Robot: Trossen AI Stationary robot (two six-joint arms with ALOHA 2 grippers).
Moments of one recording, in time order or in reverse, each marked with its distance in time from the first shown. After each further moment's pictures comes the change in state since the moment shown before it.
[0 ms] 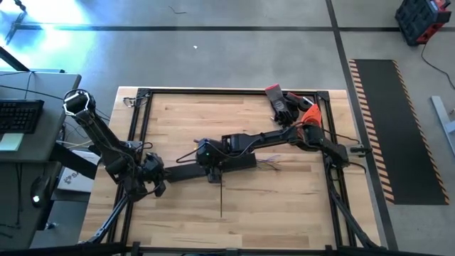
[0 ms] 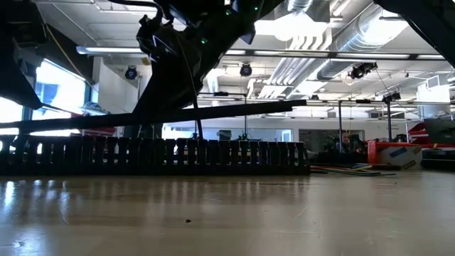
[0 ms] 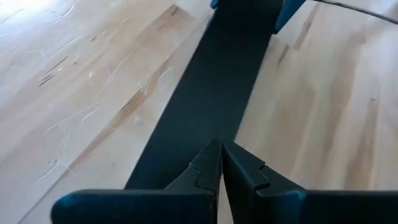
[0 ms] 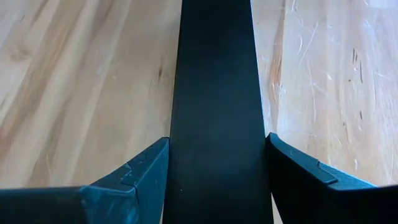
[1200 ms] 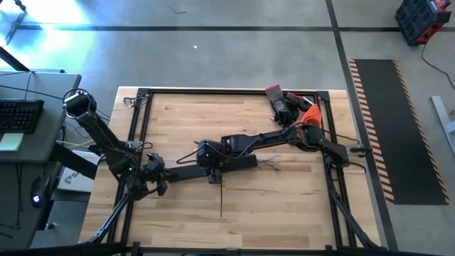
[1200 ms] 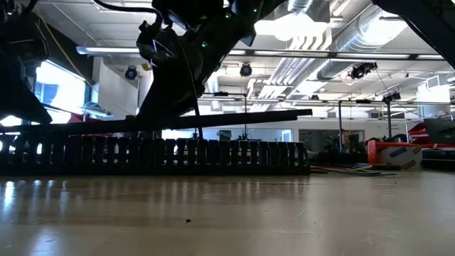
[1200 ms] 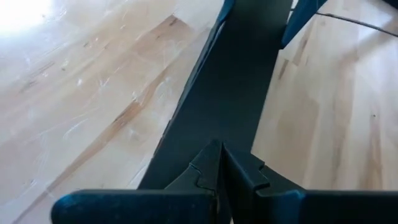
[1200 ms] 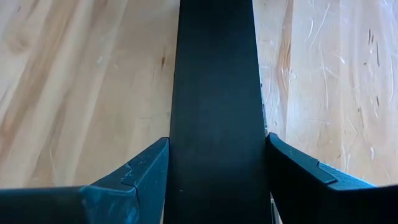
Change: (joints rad) left arm 0.000 0.005 -0.140 0.232 -0.086 0.039; right arm 0.000 0.011 0.003 -0.022 -0.011 0.029
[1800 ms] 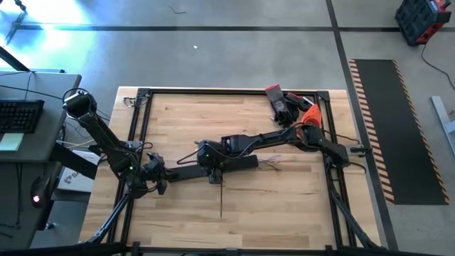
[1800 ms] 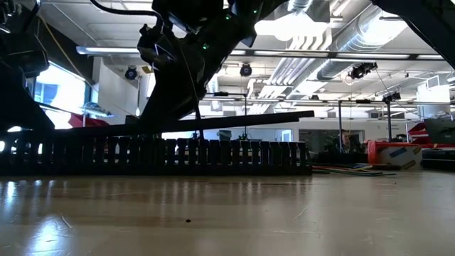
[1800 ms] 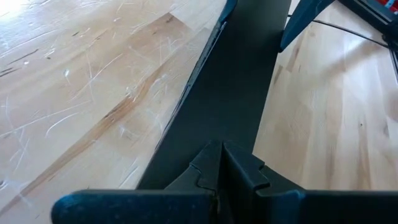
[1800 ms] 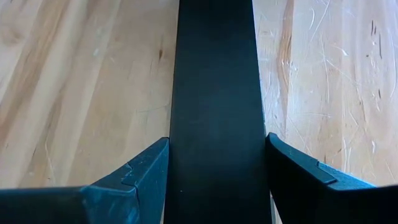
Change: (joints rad) left arm 0.000 -0.002 -0.104 0.161 -0.005 -0.021; right arm 0.006 0.002 -0.003 -0.011 0.004 0.000
